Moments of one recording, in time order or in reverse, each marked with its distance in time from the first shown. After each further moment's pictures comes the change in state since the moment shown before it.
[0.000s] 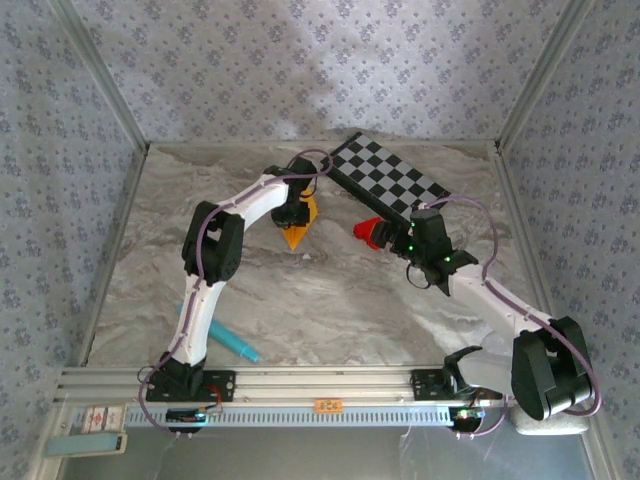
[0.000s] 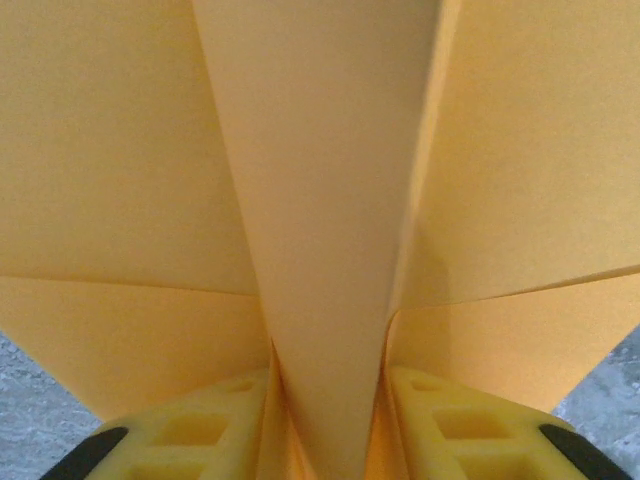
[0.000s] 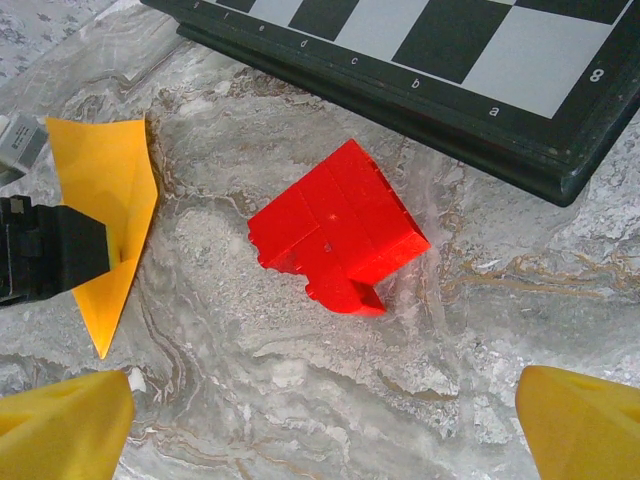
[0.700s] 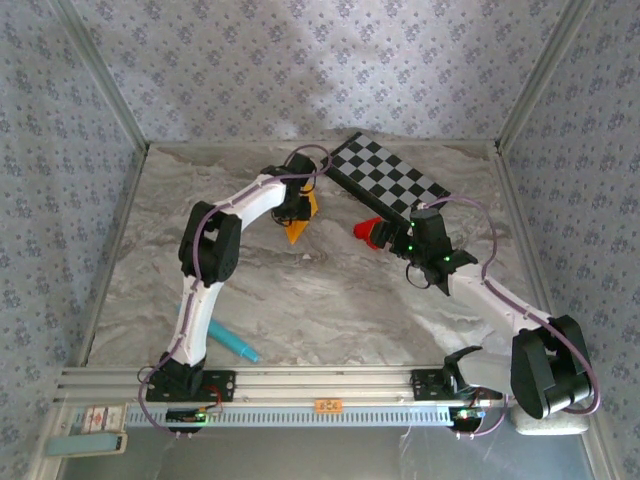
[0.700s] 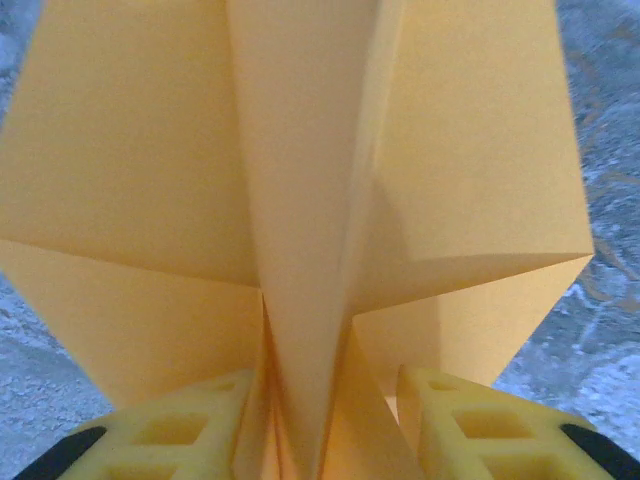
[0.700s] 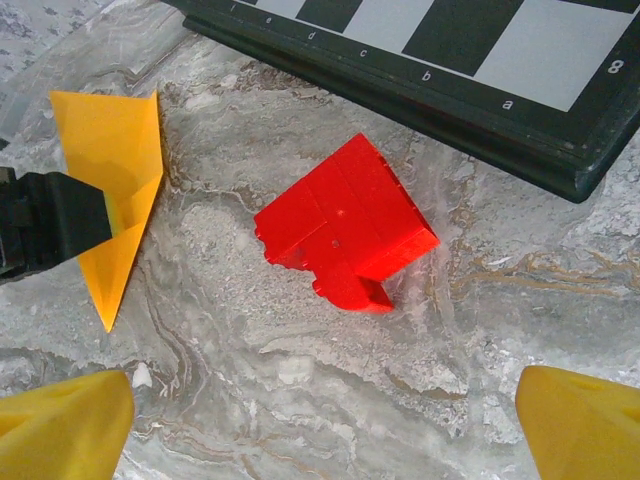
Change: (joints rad) left arm 0.006 -0.035 -0.031 0.105 0.014 -0.016; right arm -0.002 0.009 0.000 0.008 -0.019 0.001
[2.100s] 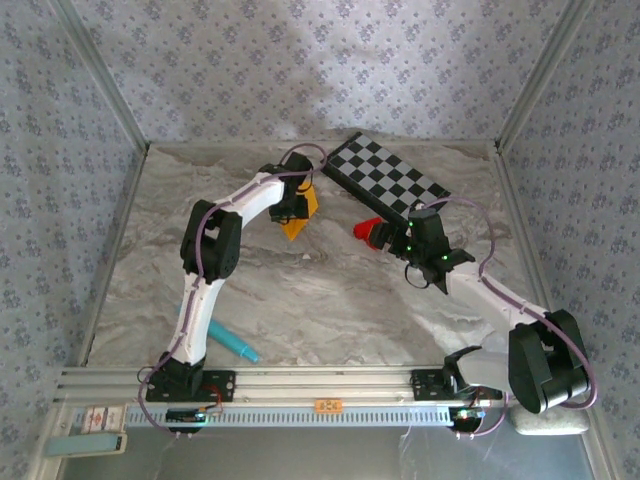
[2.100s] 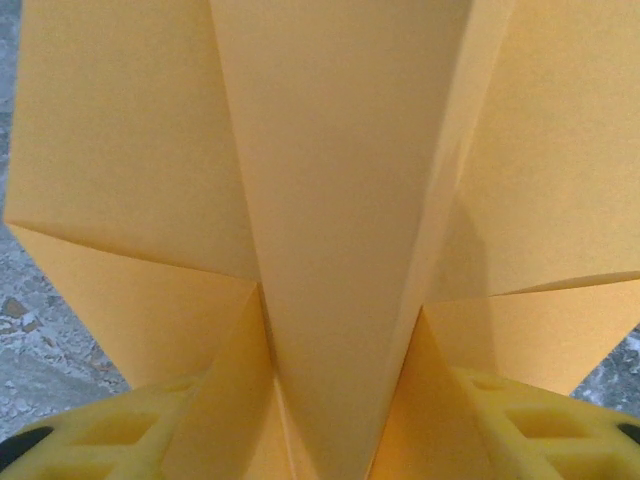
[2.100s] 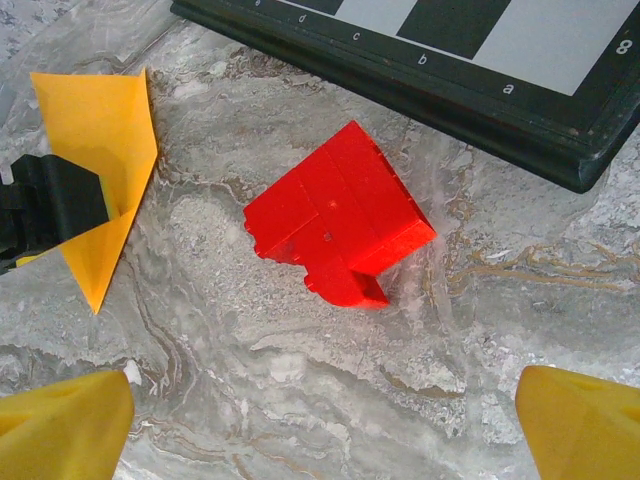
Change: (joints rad) left arm 0.026 0.047 0.045 -0.032 -0.022 -0.029; right arm 0.000 0.027 0.000 0.006 -0.003 0.000
